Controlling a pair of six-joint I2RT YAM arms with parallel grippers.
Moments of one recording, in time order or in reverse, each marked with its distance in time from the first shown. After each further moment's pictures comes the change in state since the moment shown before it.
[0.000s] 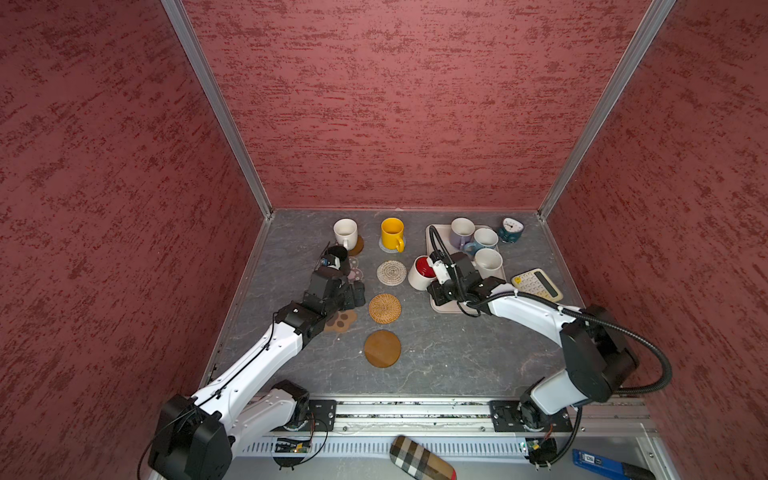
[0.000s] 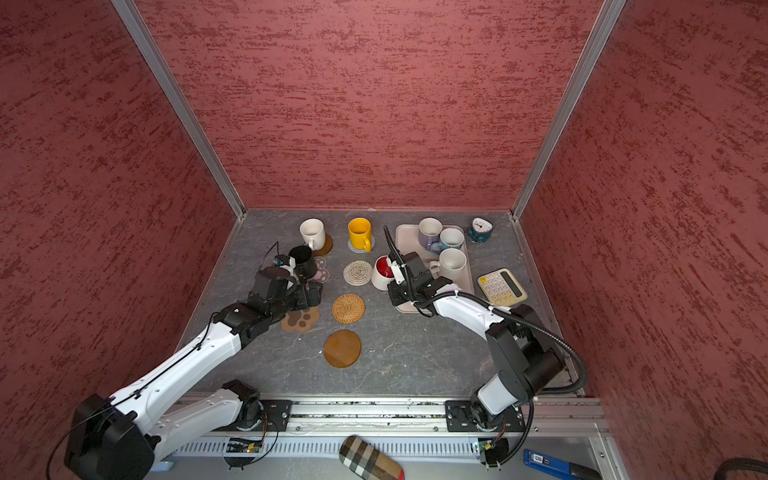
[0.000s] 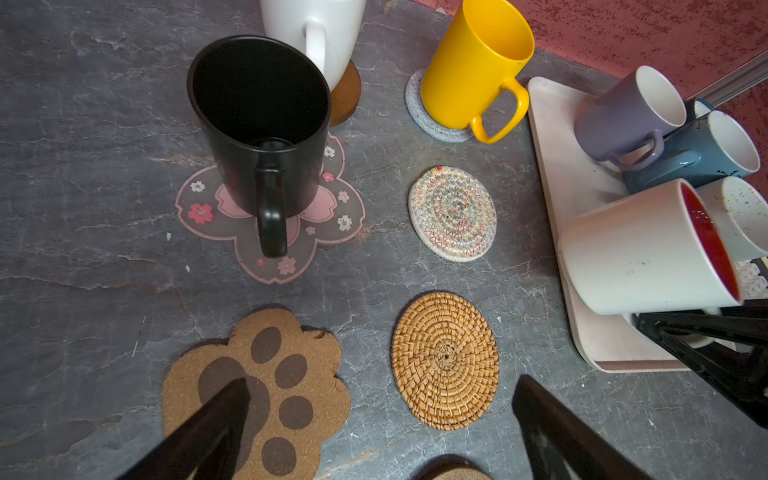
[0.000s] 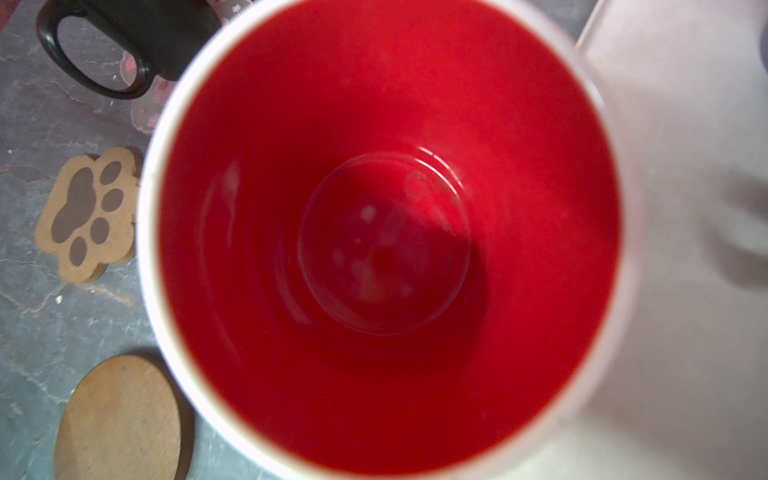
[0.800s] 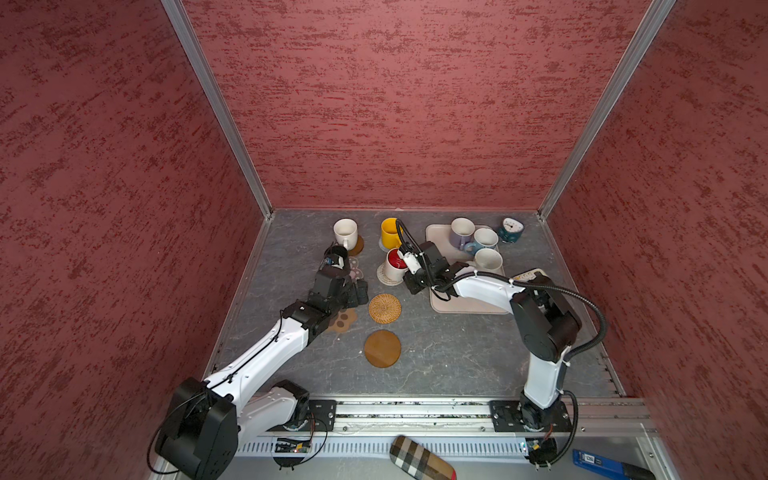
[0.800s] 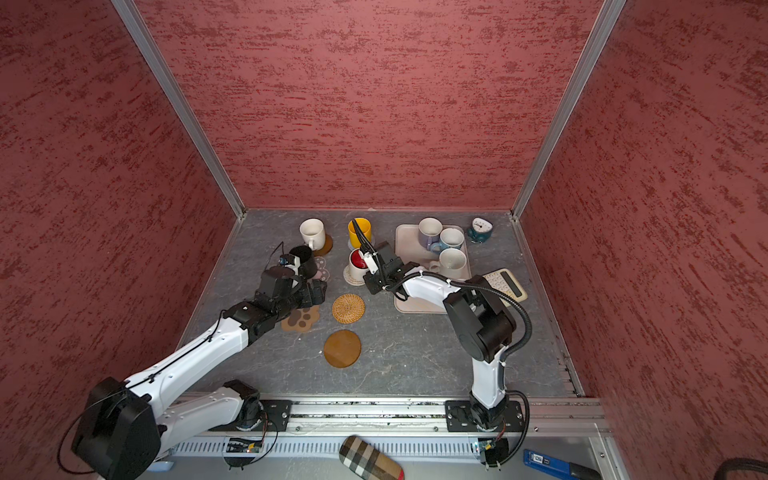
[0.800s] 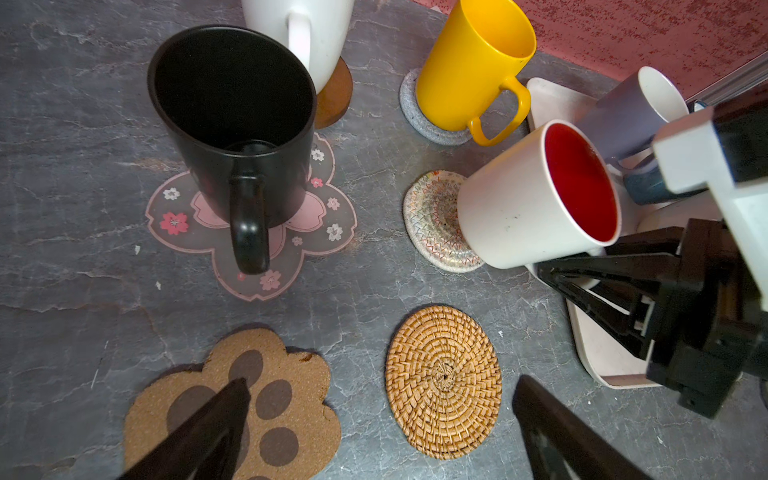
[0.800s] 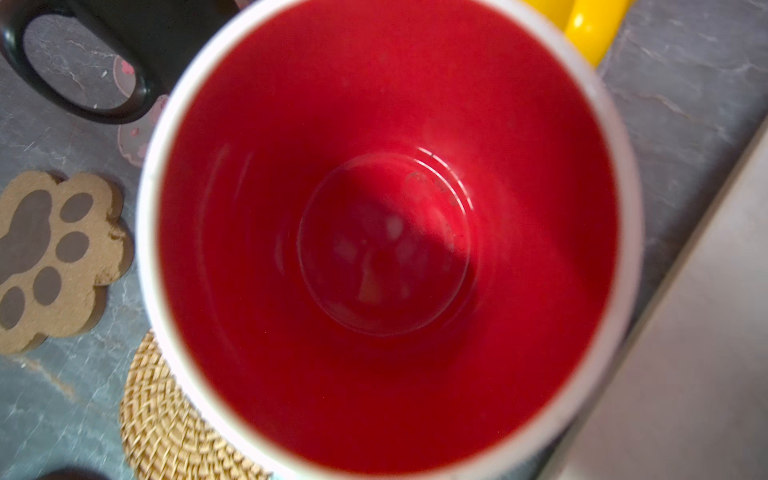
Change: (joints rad) left arm 0.000 0.071 -0.029 0.111 0.014 0.000; right arm 0.060 0.332 0.310 0.028 0.023 -0.122
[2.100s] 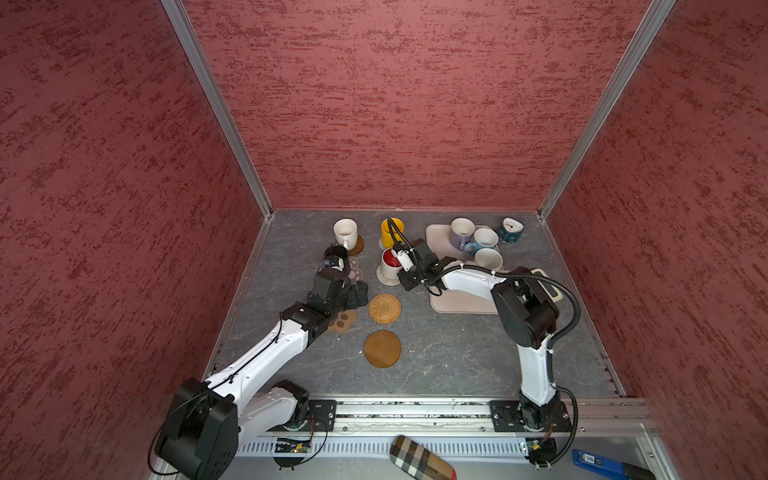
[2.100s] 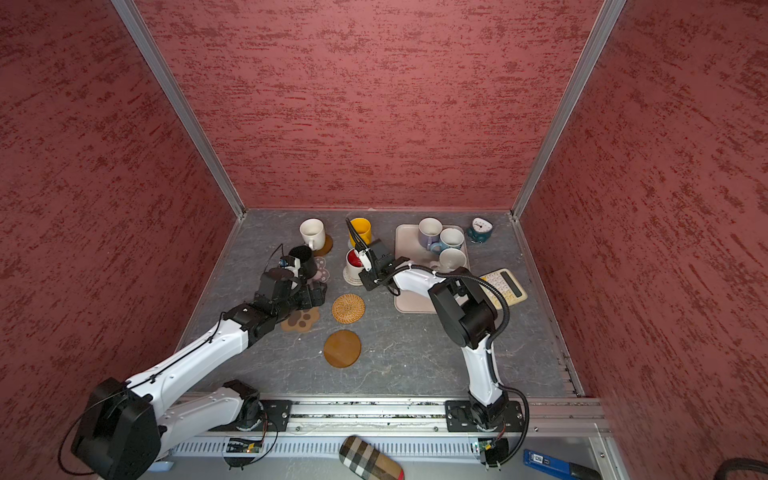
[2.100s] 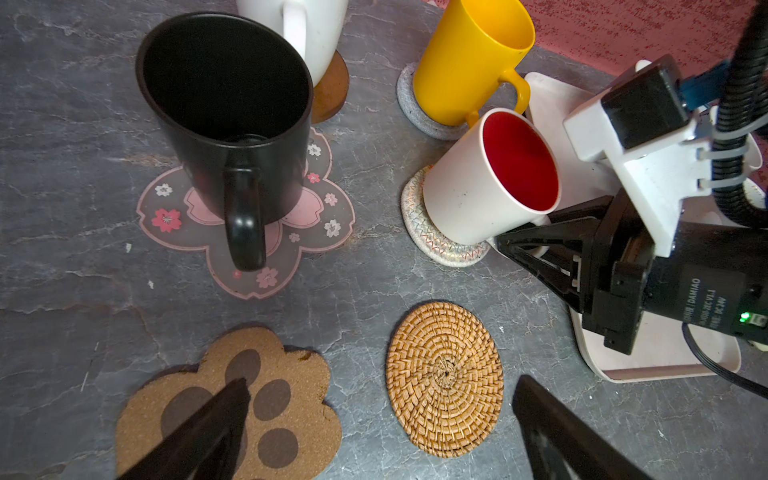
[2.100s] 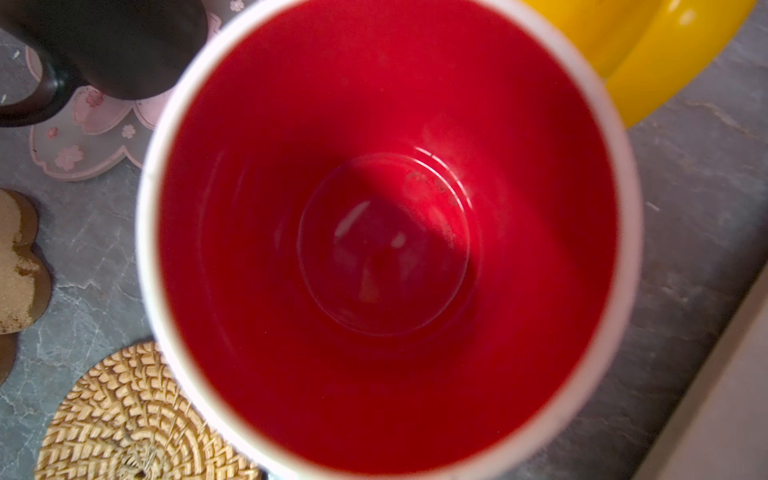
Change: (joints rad) left arm 0.010 -0.009 -0.029 0.027 0.021 0.010; right arm 0.000 0.140 0.137 -0.043 0.016 -0.025
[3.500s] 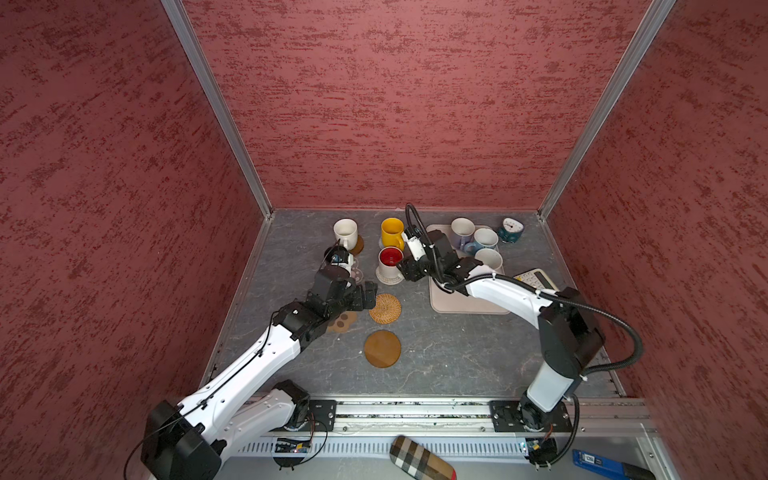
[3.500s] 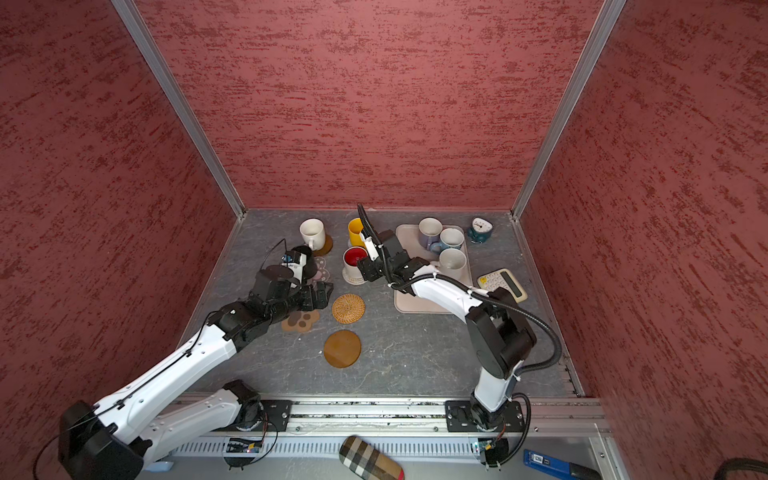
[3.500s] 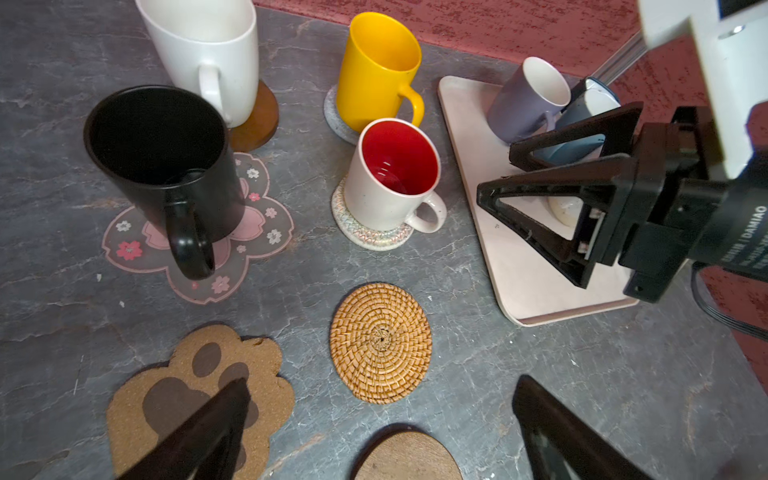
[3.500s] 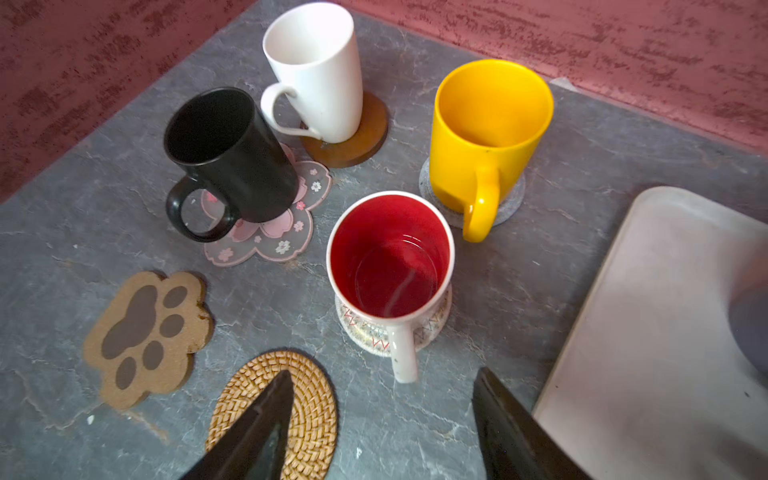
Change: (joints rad) left arm -0.142 -0.099 0.180 -0.237 0.002 0.043; right arm 0.018 -0.349 -0.162 0.076 0.032 0.097
